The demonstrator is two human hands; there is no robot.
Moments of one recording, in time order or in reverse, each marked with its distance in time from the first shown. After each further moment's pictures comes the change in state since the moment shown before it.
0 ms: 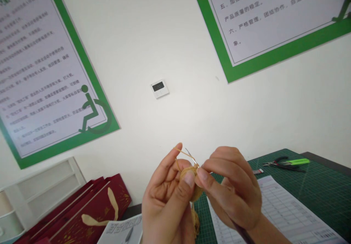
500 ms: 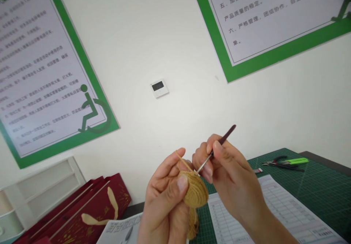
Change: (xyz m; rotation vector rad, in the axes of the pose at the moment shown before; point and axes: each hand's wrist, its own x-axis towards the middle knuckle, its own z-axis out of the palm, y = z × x) left_hand 0.003 0.012 -0.010 -0.113 -0.093 -0.187; right_hand 0.013 -0.010 0.001 1.176 0.023 1.151
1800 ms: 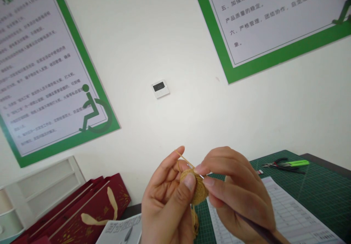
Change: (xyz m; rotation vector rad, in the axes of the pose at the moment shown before) left_hand -0.009 -0.004 0.016 0.096 0.197 0.152; right_hand -0.013 -0.003 -0.005 -1.041 -0.169 -0.932
